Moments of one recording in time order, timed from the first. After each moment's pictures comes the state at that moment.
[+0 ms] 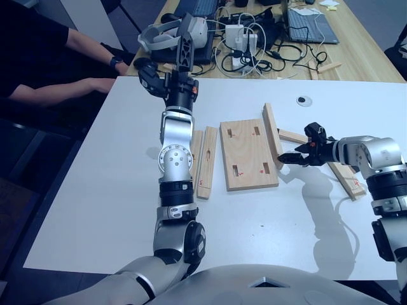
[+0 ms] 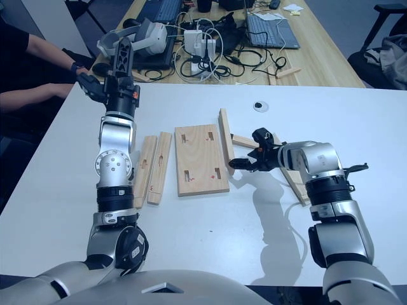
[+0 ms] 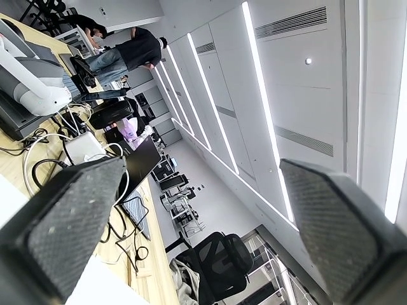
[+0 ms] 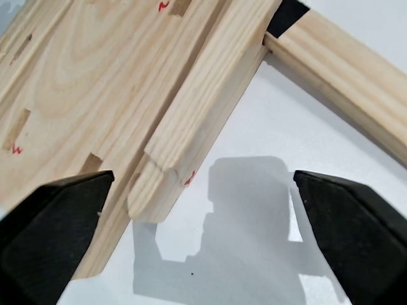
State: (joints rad) left arm -0.55 -0.16 0.27 0.12 -0.99 0.13 -0.07; right arm -0.57 -0.62 0.22 0.36 0.30 0.97 0.91
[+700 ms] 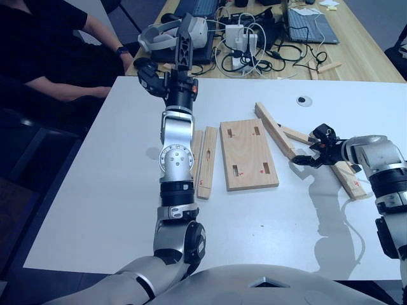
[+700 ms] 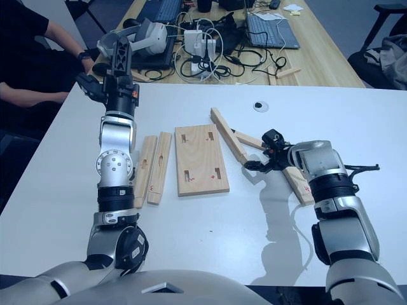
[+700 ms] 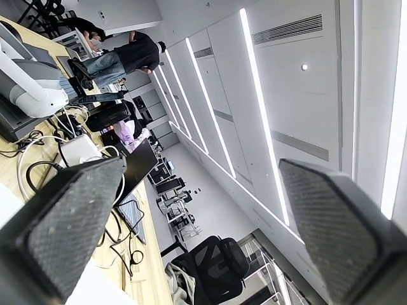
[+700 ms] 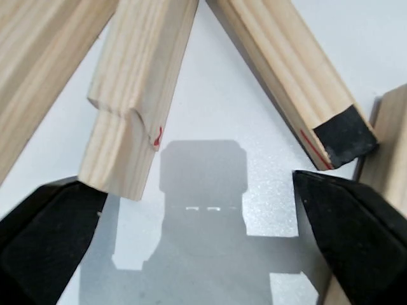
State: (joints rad) left arm -0.55 -0.16 0.25 0.12 -1.01 0.11 -0.07; right arm -0.58 -0.63 0.21 0.55 0.15 0.72 0.93
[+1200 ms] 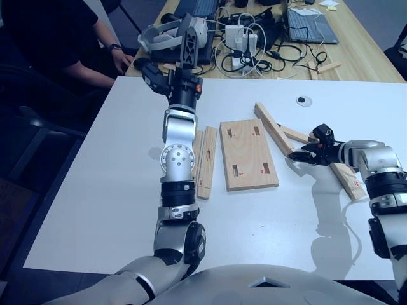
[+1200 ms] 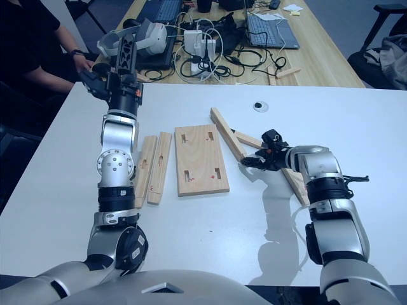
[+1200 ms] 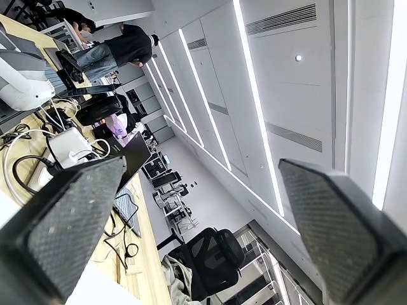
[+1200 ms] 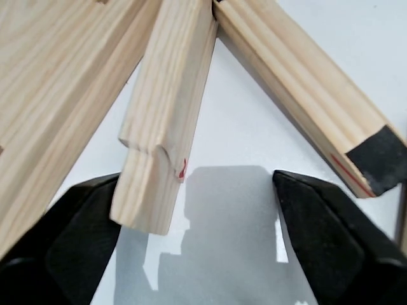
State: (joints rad) left arm -0.55 -0.16 0.23 0.10 -1.02 0.13 -0.07; right arm -0.58 -0.57 0.13 0.63 0.17 0.65 0.95
